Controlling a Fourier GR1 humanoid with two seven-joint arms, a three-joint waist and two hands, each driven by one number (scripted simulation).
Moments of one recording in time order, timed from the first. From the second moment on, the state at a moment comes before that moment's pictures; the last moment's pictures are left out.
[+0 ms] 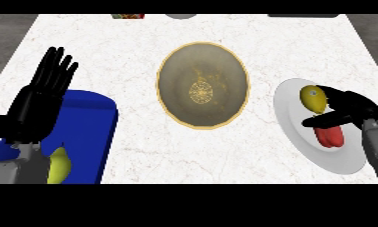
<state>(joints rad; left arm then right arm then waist) -0.13 0.23 0.13 -1.63 0.33 -0.06 0.07 -0.31 -0.47 -0.09 -1.06 0.01 0.31 0.62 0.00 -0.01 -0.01</state>
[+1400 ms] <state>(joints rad) -0.15 0.21 0.13 -1.58 0.31 -0.08 0.08 -0.52 -0.21 0.65 -1.52 0.64 0.38 0.40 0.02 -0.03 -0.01</state>
